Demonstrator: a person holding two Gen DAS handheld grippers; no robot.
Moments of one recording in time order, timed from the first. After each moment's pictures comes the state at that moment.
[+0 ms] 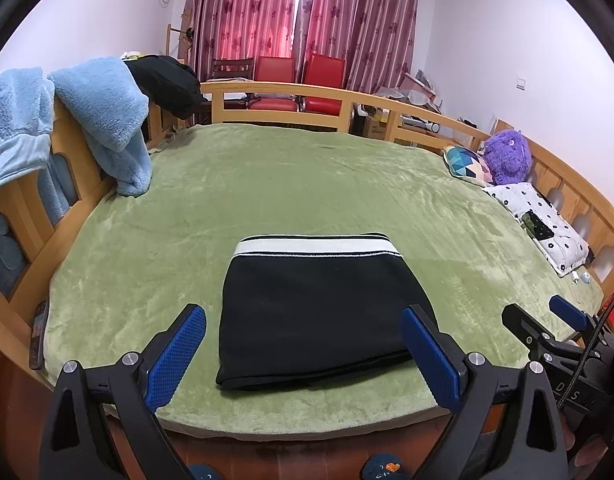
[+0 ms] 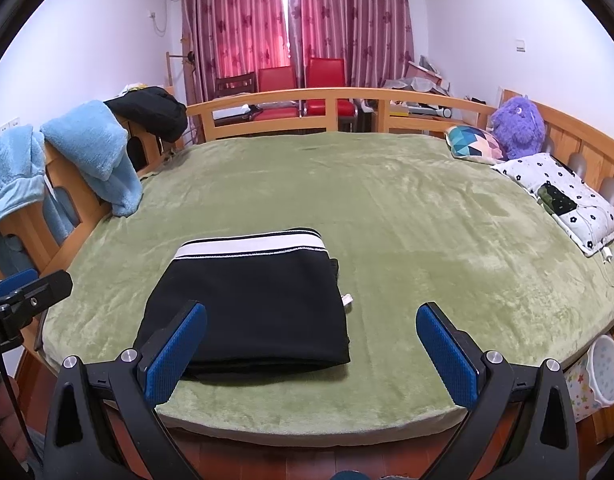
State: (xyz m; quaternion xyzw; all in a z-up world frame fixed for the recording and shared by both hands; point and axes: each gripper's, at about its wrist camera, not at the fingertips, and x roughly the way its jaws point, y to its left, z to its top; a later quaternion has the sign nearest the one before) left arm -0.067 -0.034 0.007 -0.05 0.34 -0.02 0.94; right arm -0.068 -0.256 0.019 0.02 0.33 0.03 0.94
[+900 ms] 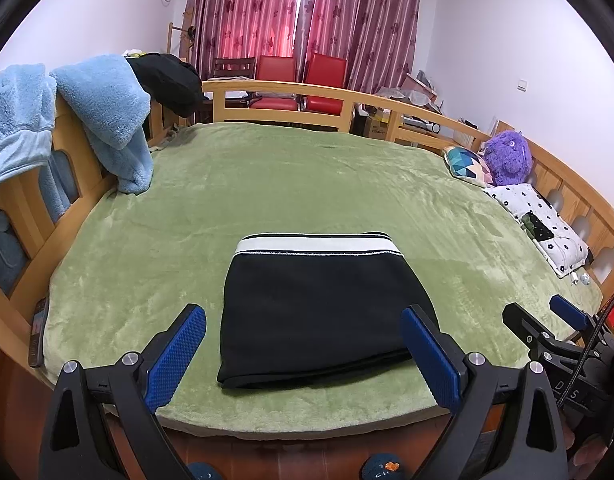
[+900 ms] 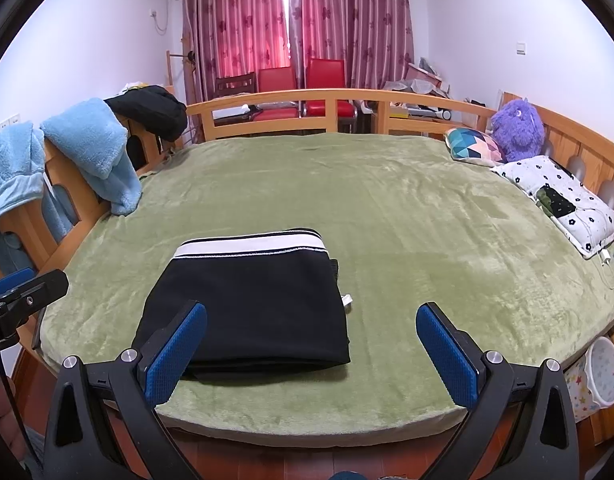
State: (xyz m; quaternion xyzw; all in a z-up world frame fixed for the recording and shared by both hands) left arm -0.070 -0.032 0.007 -0.05 0.34 -0.02 0.94; right arm -0.070 -0.257 0.019 0.02 0.33 0.03 0.94
